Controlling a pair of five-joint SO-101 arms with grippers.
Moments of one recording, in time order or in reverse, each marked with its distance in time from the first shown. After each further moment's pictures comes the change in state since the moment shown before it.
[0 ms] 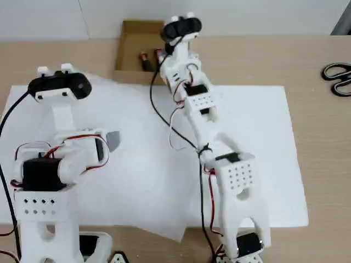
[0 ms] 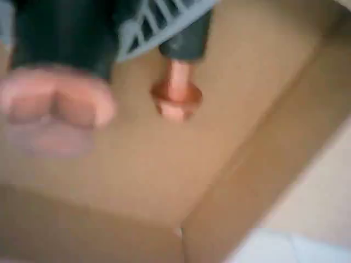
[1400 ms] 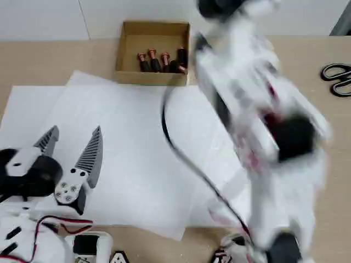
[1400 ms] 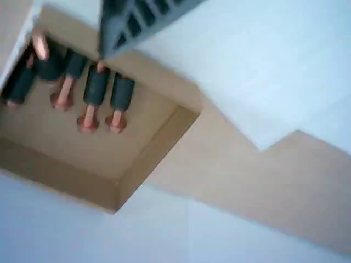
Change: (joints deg) left arm 0.0 -43.7 13.3 -19.0 -10.4; right arm -0.1 -73.3 -3.9 76.0 6.1
